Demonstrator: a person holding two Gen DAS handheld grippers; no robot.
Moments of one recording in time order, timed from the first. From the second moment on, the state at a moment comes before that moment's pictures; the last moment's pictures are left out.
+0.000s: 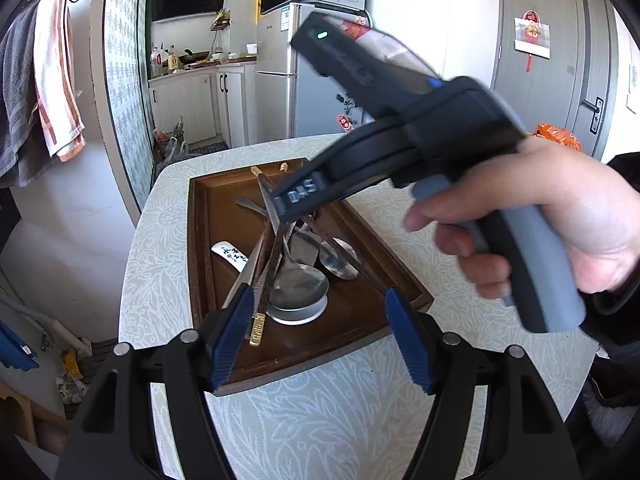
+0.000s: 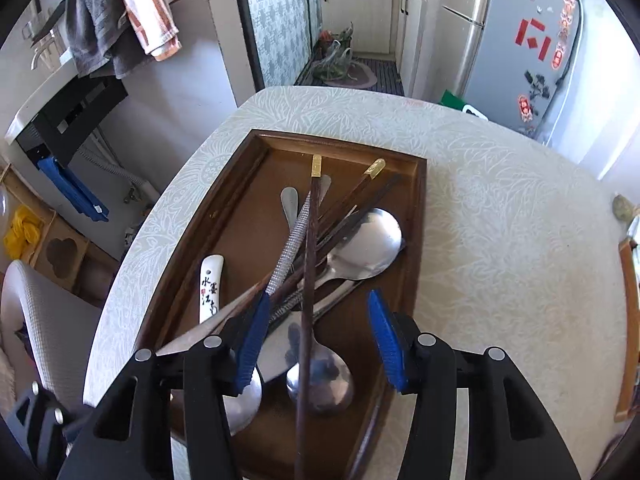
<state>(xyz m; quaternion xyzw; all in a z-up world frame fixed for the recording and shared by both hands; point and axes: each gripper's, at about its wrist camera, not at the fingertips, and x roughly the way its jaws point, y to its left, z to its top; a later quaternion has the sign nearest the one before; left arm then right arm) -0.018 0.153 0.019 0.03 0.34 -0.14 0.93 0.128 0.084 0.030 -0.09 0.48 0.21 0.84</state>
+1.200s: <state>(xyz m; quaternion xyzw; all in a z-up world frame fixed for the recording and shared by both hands) -0.017 0.062 0.023 0.03 0.23 -0.01 0.97 0.022 -0.112 0.019 -0.10 0.23 0.32 0.91</state>
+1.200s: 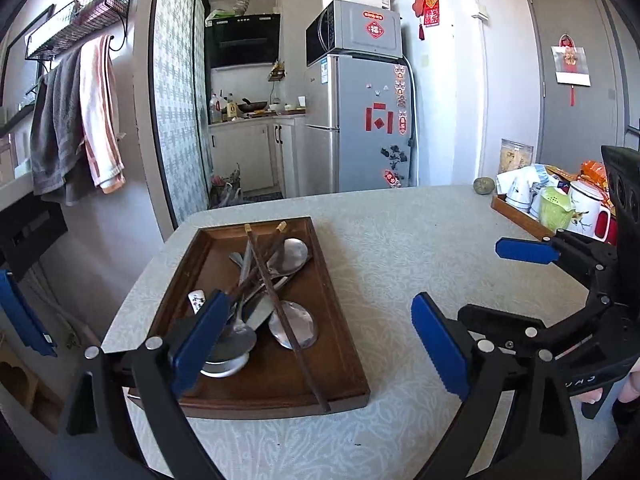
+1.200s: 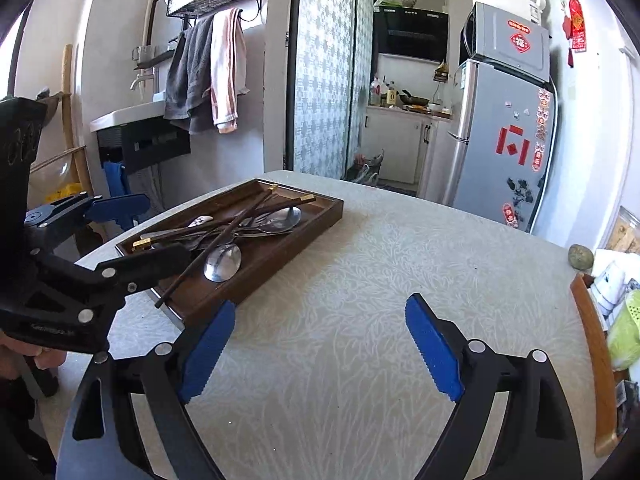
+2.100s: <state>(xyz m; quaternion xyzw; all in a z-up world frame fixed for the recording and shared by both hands) -0.031 0.099 0.017 0.05 0.22 -0.01 0.97 0.020 -0.119 0.021 -0.08 0.22 0.34 0.91</state>
